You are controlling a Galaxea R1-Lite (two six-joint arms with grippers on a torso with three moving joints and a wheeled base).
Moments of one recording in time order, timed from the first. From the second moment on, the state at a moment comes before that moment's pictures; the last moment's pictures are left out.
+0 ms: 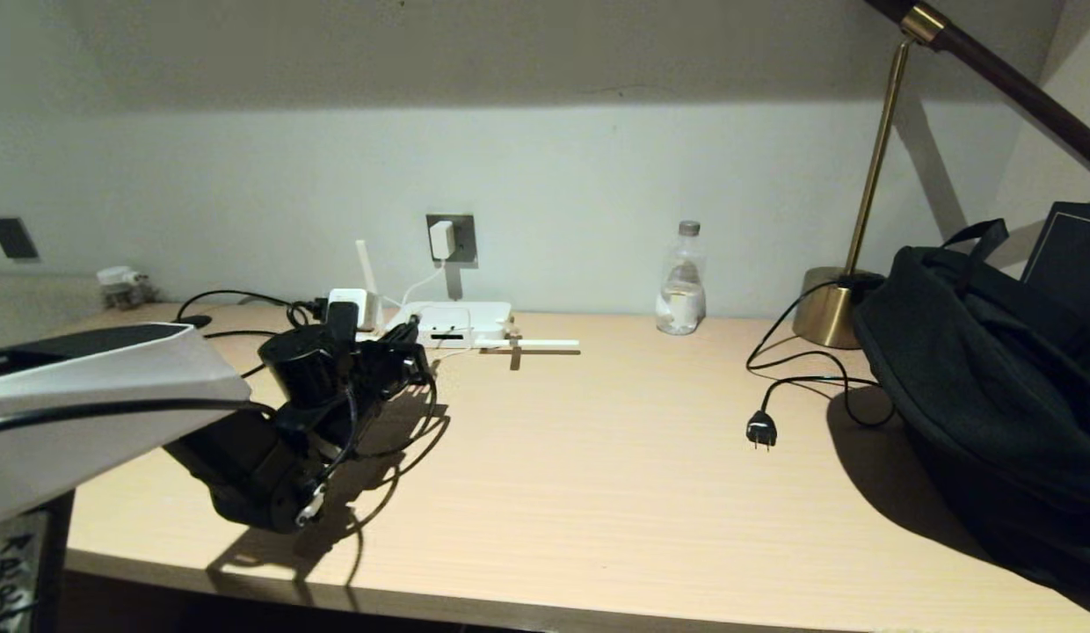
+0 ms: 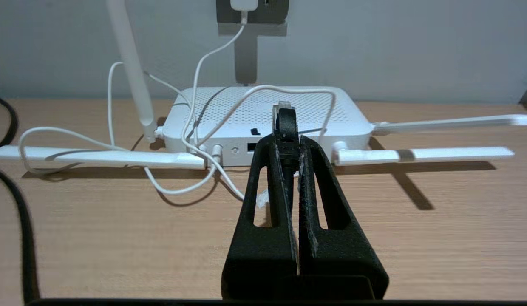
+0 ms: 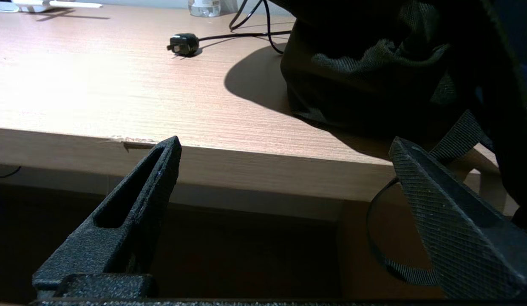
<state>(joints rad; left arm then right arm) -0.24 2.21 -0.89 -1.41 0.09 0.04 0.00 0.00 0.00 0.00 0.01 -0.03</state>
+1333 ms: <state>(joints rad) -0.23 2.30 -1.09 -1.17 -0.01 0.03 0.00 0.00 0.00 0.00 0.01 -0.03</state>
